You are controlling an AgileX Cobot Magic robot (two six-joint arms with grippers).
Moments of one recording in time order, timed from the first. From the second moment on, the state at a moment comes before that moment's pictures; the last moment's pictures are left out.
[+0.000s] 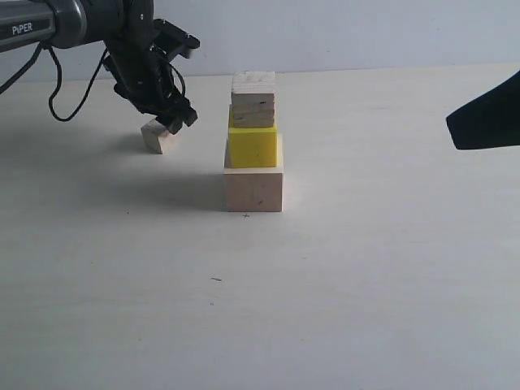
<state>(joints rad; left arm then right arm) -0.37 2.40 -2.02 0.15 0.94 0.24 0.34 0.92 -0.98 0.50 1.11 -0.30</state>
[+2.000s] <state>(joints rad) -0.31 2.46 -2.15 0.05 1.03 0.39 0.34 0.92 -0.98 0.51 1.15 -0.30</state>
